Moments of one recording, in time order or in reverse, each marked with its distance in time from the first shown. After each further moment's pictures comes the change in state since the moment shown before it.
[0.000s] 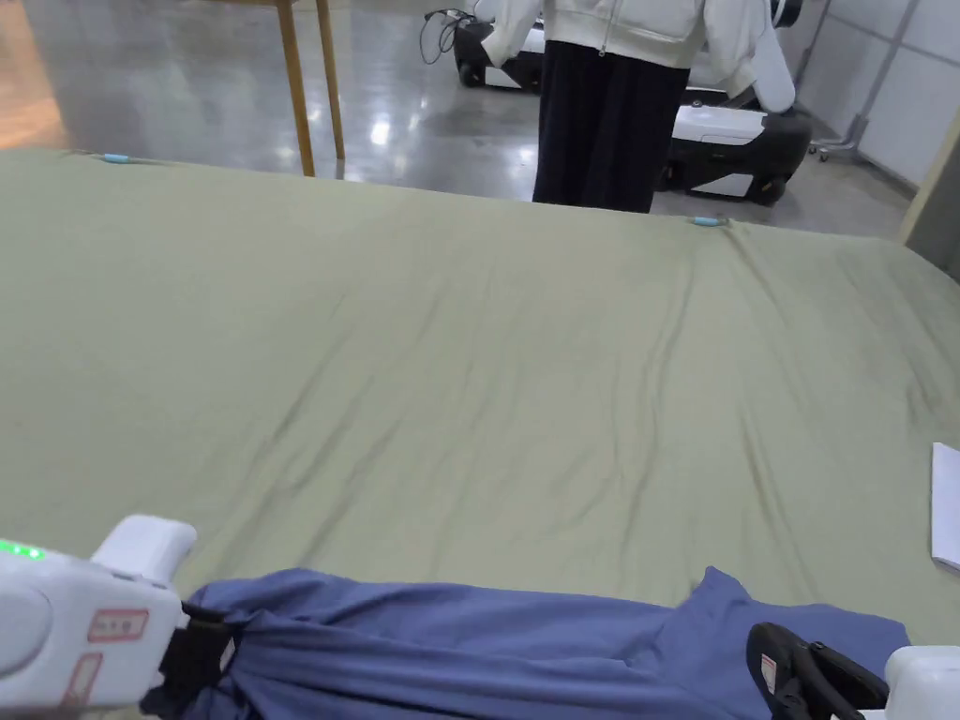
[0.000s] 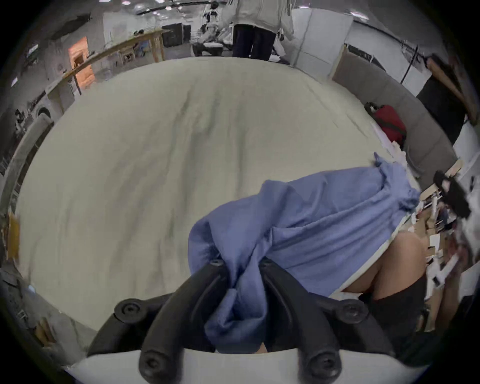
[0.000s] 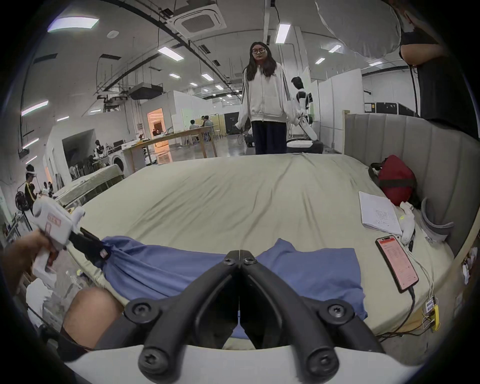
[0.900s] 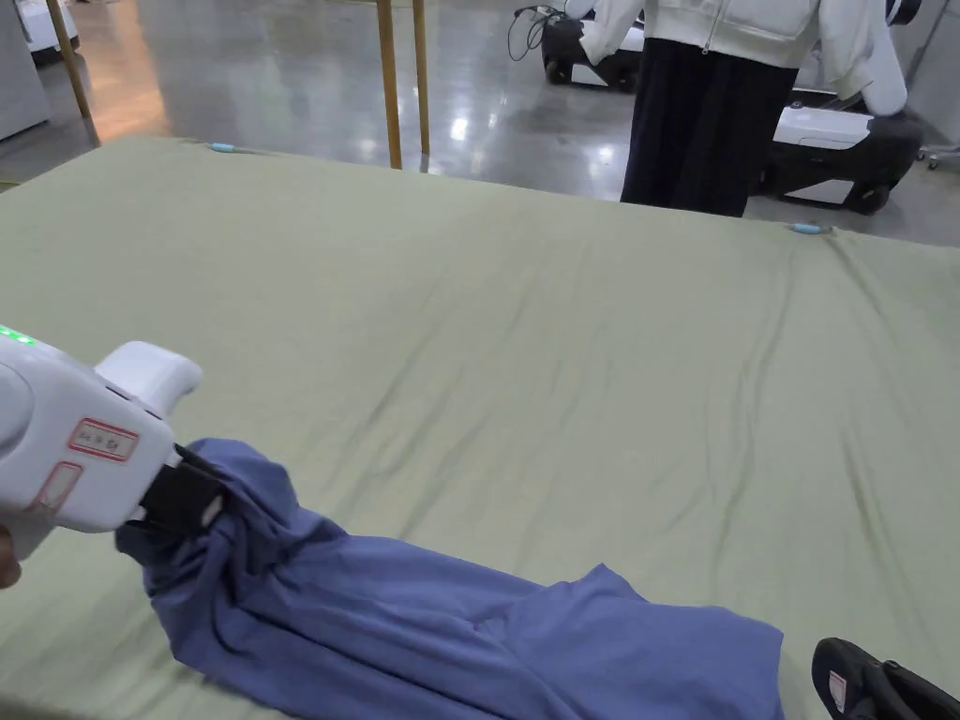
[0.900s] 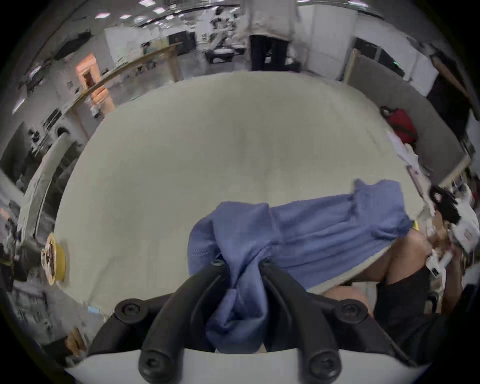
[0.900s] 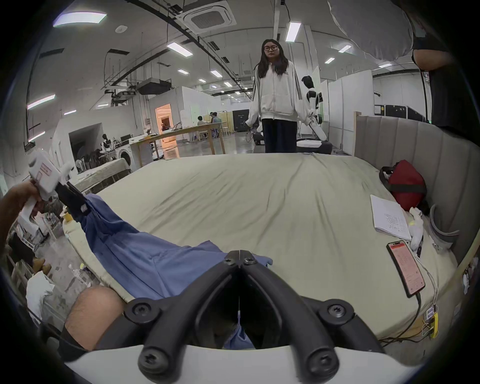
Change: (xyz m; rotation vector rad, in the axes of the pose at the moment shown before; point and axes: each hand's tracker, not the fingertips) left arm -0.001 0.040 0.097 0.036 0.141 -0.146; right arm -0.021 0.004 -0.008 -0.014 0.042 0.032
